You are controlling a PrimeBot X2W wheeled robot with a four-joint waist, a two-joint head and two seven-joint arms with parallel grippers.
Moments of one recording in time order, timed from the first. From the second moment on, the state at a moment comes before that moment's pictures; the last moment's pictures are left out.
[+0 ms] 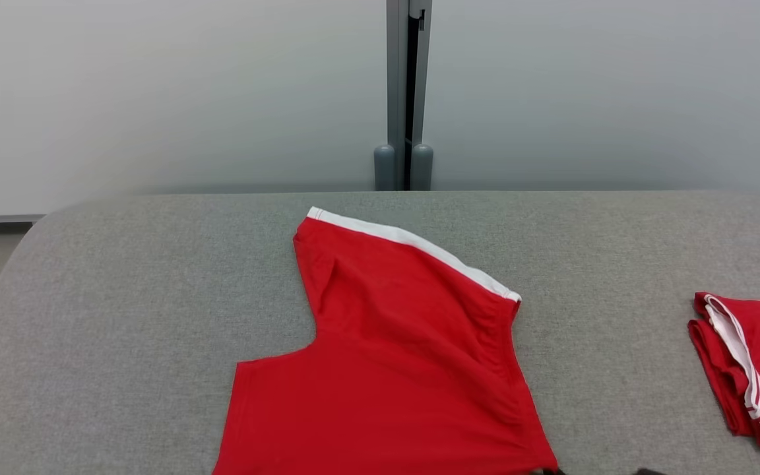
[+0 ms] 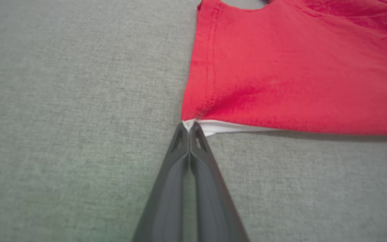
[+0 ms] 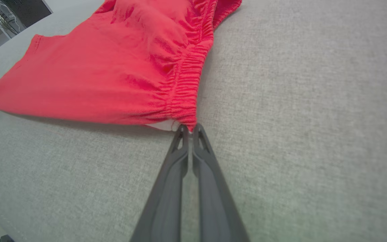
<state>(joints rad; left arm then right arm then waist) 0.11 0.07 -0.07 0.66 -0.20 -0.11 -0.26 -0.02 -0.21 0.41 0.59 0.40 0.13 -0.26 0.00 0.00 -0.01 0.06</state>
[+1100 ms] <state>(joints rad) -0.75 0.36 -0.47 0.59 -0.29 -0.13 -0.14 -0.45 -0.06 0.35 0.50 0.60 0.13 -0.26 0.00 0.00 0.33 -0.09</state>
